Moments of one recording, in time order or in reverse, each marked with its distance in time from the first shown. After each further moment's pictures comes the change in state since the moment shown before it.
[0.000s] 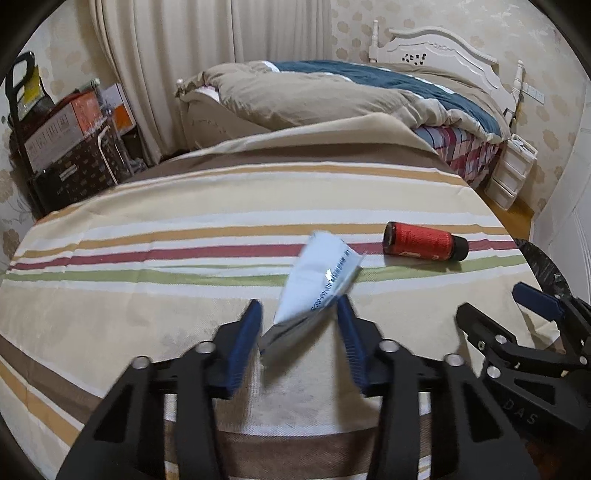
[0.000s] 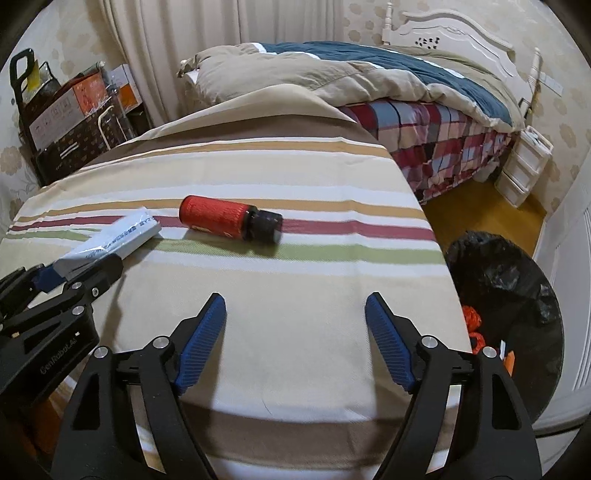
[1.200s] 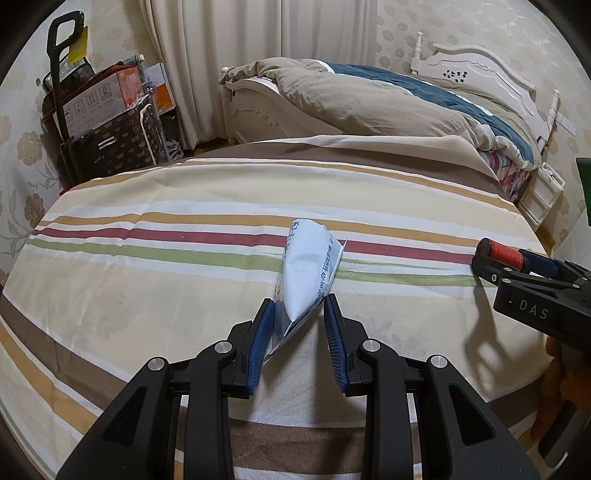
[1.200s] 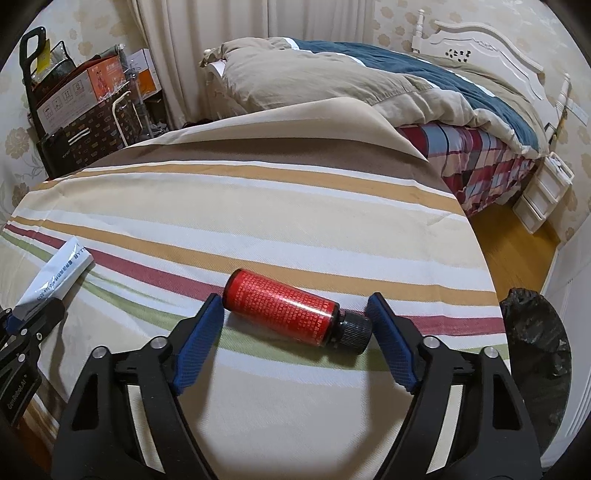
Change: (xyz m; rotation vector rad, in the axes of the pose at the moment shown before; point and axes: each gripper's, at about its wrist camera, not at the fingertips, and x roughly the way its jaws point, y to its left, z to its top) left arm -0.005 0.077 -0.007 -0.117 -0.009 0.078; right arm 0.038 0.045 0.047 -0.086 0.008 0.038
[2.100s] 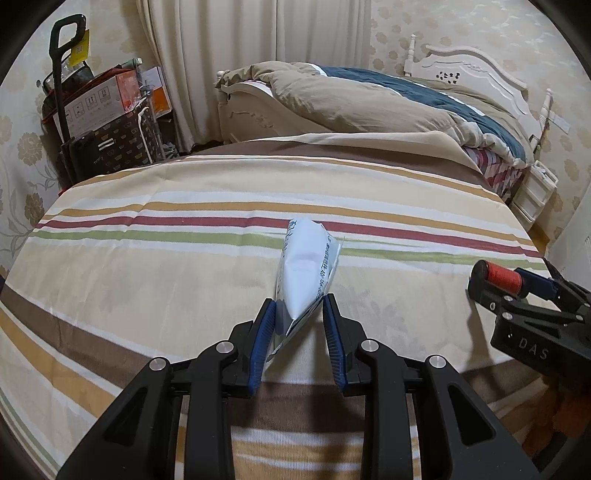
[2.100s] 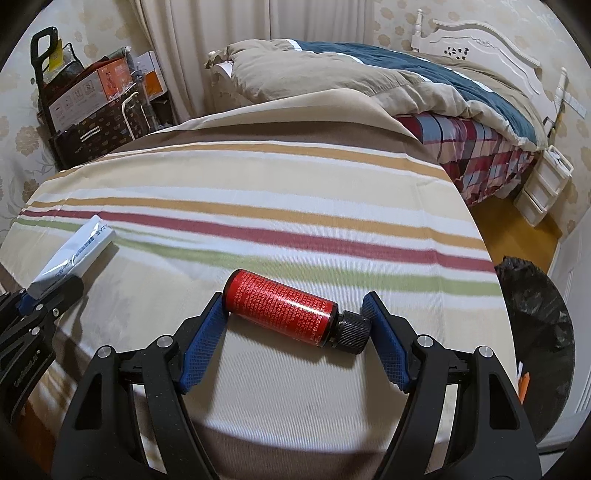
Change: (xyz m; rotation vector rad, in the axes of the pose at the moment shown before) left arm -0.020 -0.006 -0.018 0.010 -0.016 -0.019; right arm -0.031 0.005 -0.041 0.016 -0.005 0.020
